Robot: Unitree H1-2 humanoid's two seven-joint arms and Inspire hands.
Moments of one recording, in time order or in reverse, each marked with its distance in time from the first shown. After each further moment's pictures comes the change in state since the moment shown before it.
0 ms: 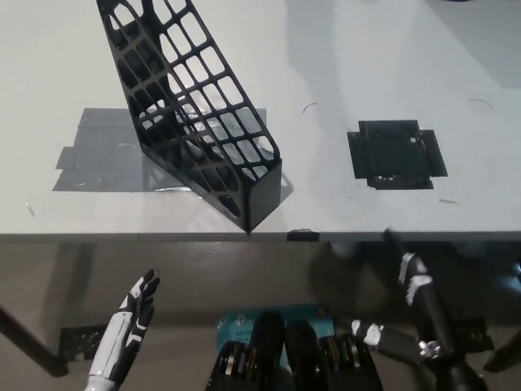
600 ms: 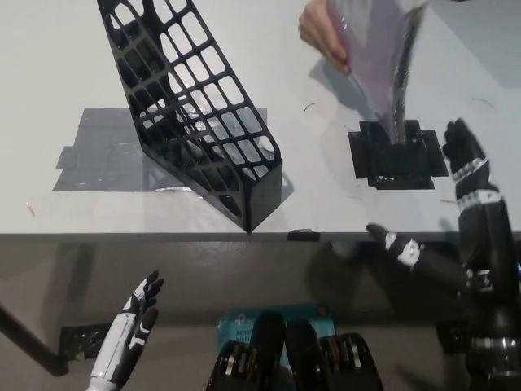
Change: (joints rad) left_arm 0.000 0.014 -0.025 0.001 0.007 -0.015 0.009; right_arm -0.192 0.042 -0.116 -0.155 -0.014 0.030 -0.047
